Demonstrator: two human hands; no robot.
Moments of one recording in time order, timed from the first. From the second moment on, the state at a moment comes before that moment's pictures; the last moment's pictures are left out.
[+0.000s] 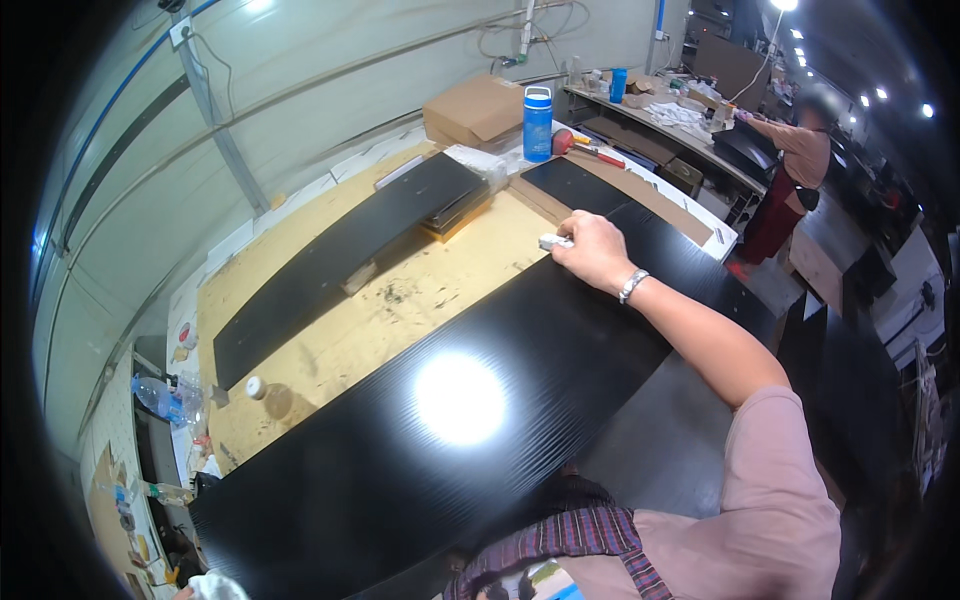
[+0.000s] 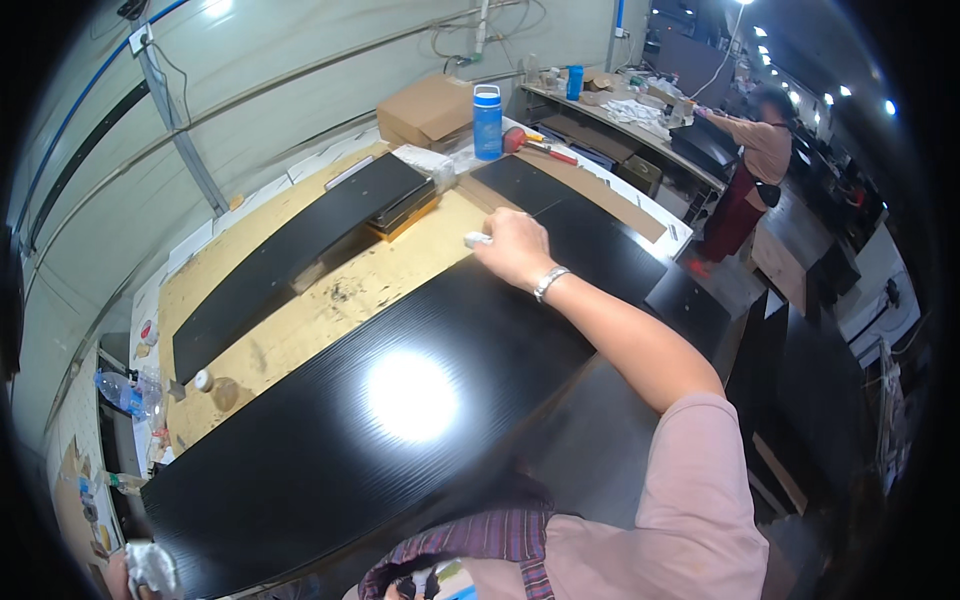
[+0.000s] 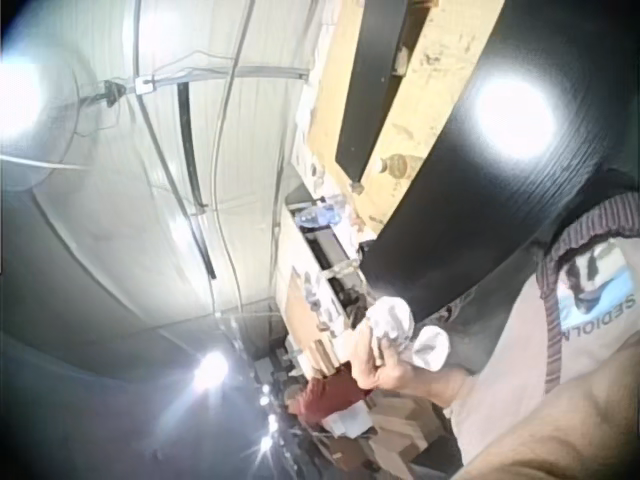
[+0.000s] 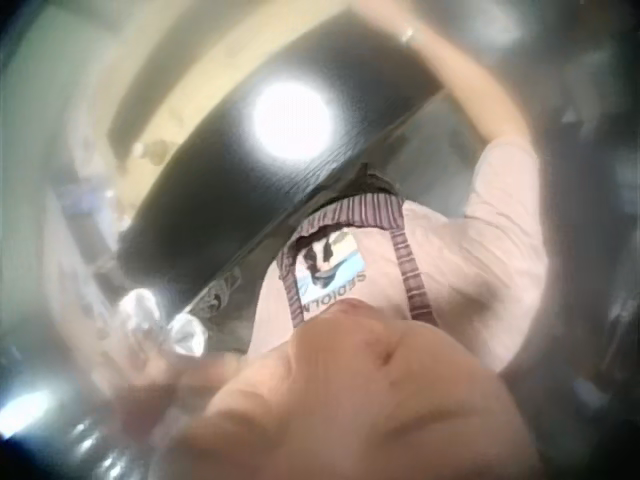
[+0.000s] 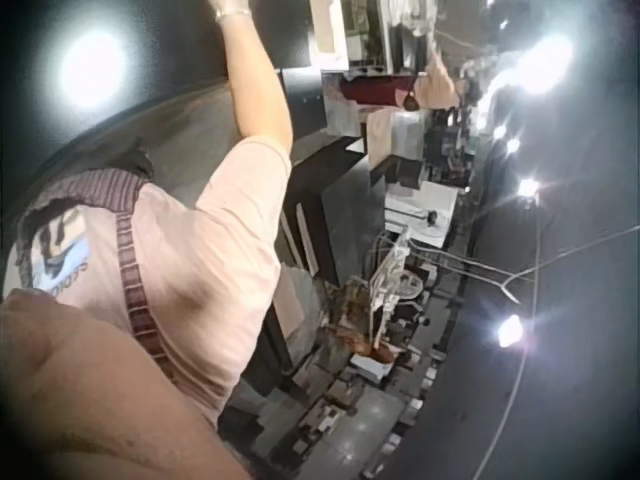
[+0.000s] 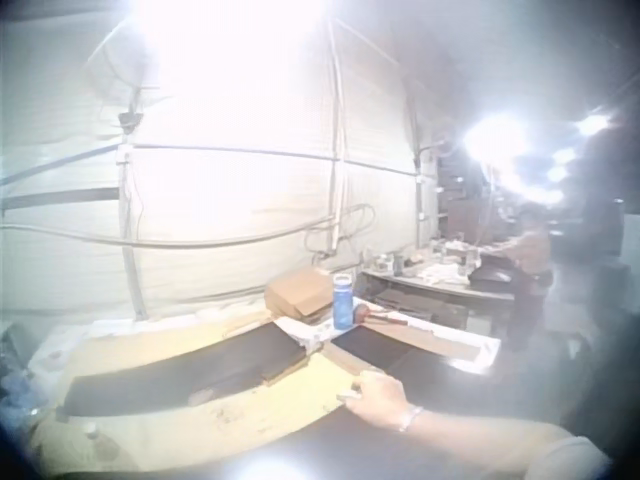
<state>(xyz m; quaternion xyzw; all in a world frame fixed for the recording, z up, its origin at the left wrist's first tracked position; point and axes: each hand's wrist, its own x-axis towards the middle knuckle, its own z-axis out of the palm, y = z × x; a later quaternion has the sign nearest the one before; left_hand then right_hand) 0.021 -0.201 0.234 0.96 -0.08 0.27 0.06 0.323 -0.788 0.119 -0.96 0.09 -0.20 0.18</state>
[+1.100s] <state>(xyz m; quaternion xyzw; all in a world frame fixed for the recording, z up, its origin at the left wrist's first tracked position) 0.221 -0.506 0.117 0.92 -0.25 0.26 0.13 0.365 -1.069 0.100 -0.90 -0.07 -0.04 0.43</state>
